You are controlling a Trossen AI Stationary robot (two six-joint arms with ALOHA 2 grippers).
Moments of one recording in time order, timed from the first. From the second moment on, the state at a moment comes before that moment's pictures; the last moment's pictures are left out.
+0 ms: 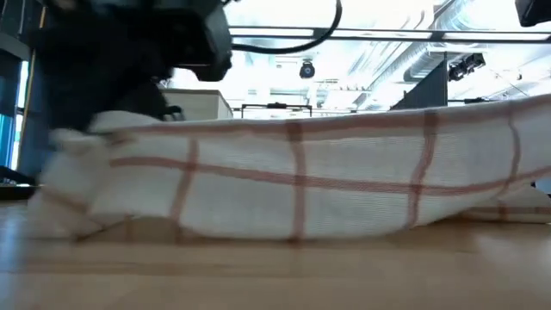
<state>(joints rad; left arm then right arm) -0.33 1.82 1.14 -0.53 0.49 -0.26 0.78 1.15 0.80 -0.86 0.18 1.22</state>
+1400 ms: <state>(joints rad) -0.32 1.59 1.14 -0.57 0.08 -0.46 0.77 1.03 0.80 -1.03 0.59 1.18</state>
